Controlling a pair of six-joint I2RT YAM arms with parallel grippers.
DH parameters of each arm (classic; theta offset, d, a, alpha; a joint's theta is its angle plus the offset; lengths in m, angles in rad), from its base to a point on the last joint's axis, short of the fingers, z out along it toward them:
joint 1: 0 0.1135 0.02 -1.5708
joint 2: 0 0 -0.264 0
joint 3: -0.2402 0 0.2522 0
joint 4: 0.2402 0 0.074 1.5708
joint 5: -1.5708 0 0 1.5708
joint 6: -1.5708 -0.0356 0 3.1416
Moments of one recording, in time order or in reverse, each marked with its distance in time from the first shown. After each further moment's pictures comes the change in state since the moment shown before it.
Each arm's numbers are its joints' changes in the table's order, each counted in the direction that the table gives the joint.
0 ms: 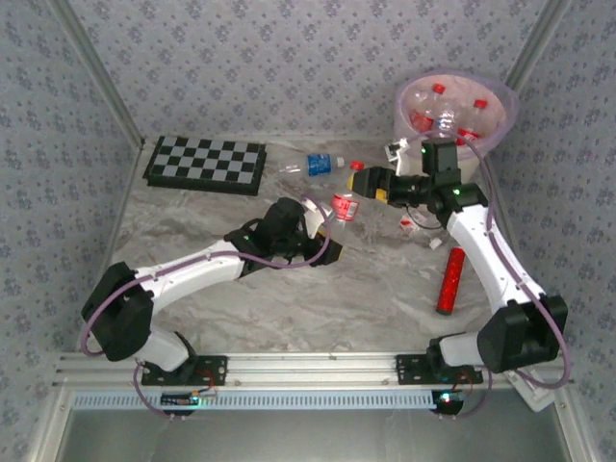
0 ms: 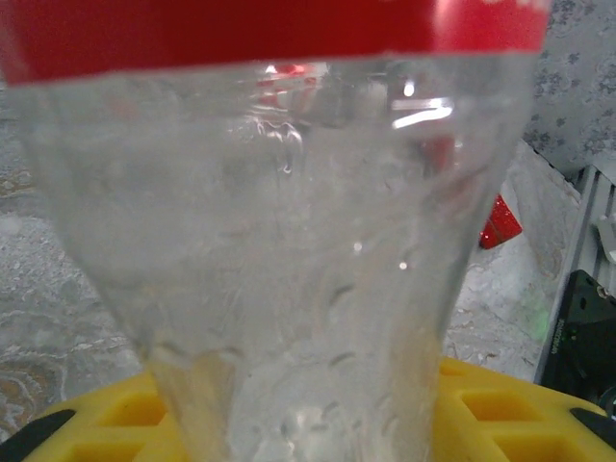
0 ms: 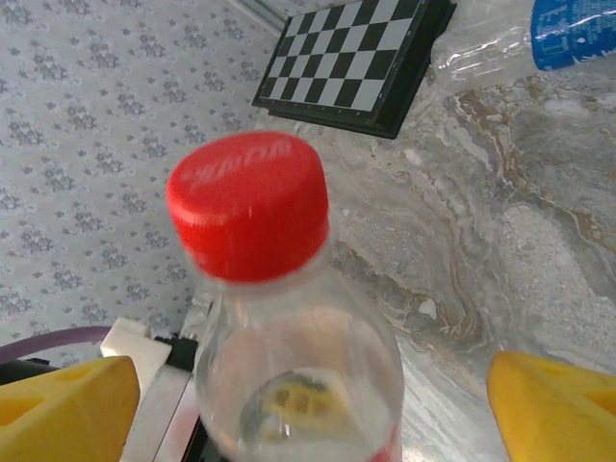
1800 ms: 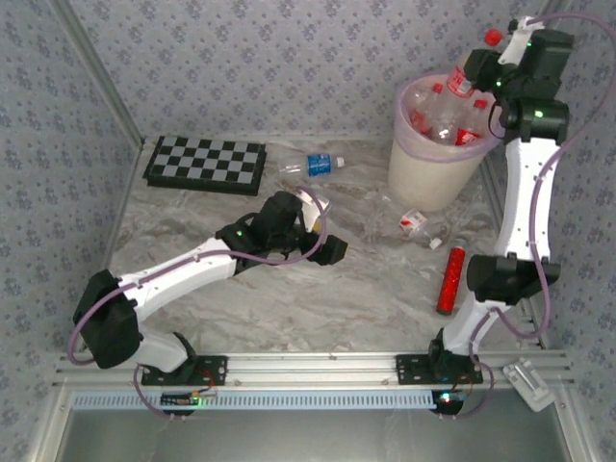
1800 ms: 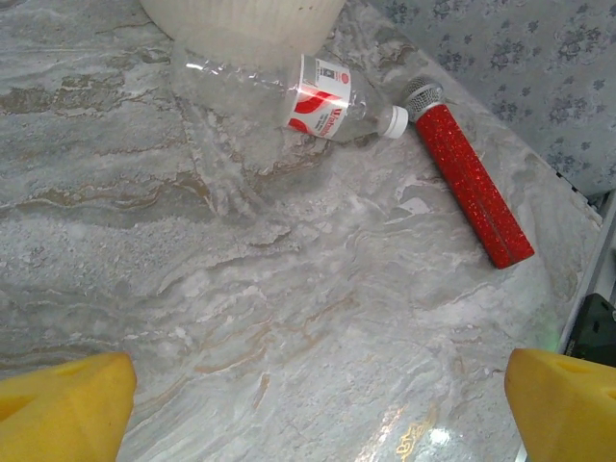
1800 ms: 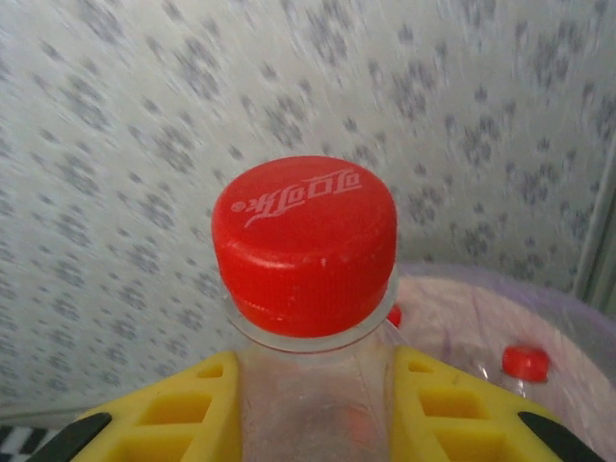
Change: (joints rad) left arm -0.014 -0.057 -0.082 0.146 0.110 0.015; right arm -0.372 0.449 -1.056 0.217 -0.540 0.248
